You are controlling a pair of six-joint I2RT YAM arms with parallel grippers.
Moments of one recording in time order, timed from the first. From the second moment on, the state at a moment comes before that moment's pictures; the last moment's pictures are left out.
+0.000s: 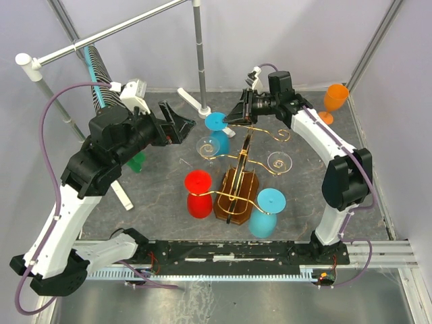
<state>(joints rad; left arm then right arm) -0.59 1.02 1.52 -0.72 -0.03 -0.52 0.36 1.81 1.61 -0.33 -0.90 0.74</state>
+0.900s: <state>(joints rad) -0.59 1.01 1.52 -0.72 -0.04 -0.52 0.33 1.77 1.59 -0.33 -0.96 0.79</state>
